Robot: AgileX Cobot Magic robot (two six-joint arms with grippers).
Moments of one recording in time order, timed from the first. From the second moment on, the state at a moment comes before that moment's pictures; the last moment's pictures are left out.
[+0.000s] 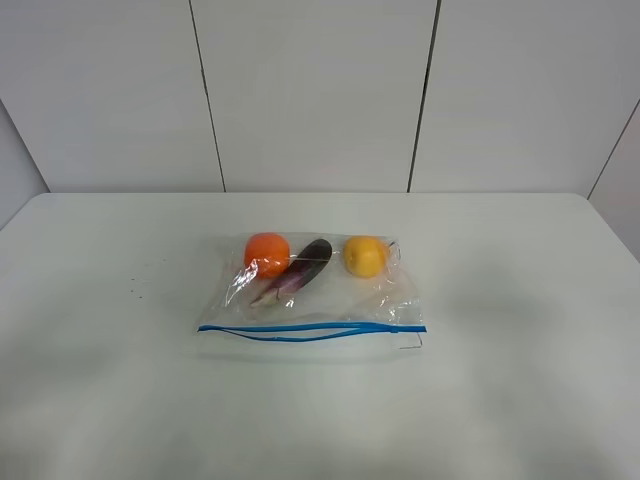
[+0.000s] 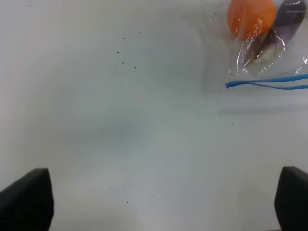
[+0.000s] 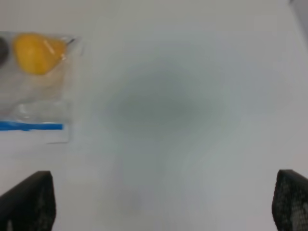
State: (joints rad) left arm 0.07 0.00 -0.50 -0.08 1.06 0.17; right arm -0.02 0.41 -0.62 0.15 0.96 -0.01
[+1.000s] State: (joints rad) left arm 0.07 0.00 -0.50 -0.08 1.06 0.17; right arm -0.26 1.83 -0.87 1.18 1.13 -1.16
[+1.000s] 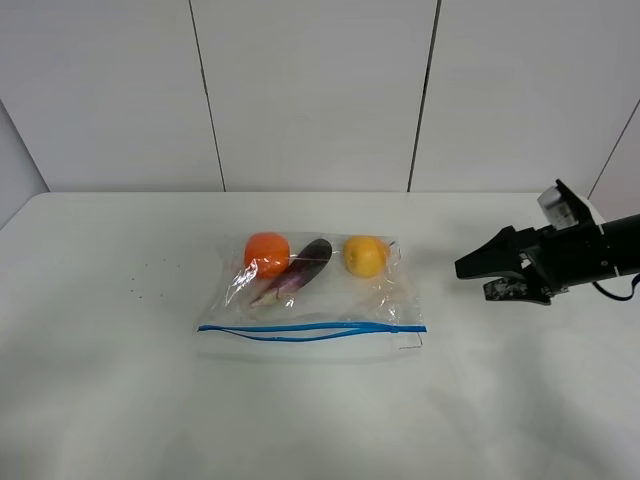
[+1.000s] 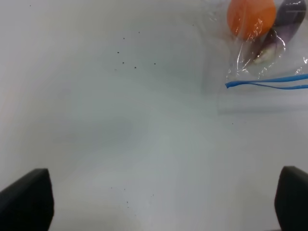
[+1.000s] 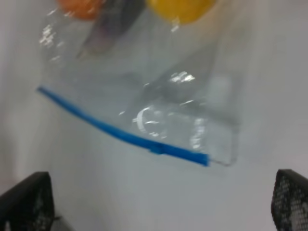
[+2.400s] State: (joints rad) left arm 0.07 0.00 -0.50 -0.08 1.06 0.17; right arm -0.07 2.14 -1.00 1.33 1.14 -1.27
